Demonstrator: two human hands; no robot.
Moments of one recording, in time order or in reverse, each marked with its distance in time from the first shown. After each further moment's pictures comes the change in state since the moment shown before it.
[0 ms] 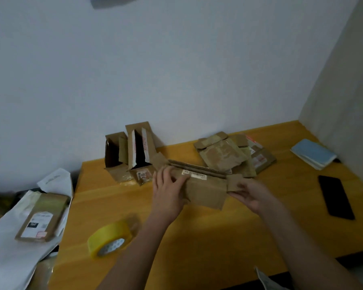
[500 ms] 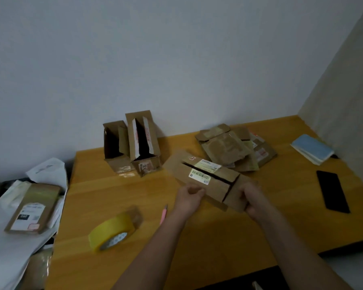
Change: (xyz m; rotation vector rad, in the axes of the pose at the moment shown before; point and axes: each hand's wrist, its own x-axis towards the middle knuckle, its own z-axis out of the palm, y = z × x) left_hand -0.003 0.020 0.022 -1.160 -0.377 -0.678; right_hand 0.007 0.041 0.019 -0.187 0.174 -0.072
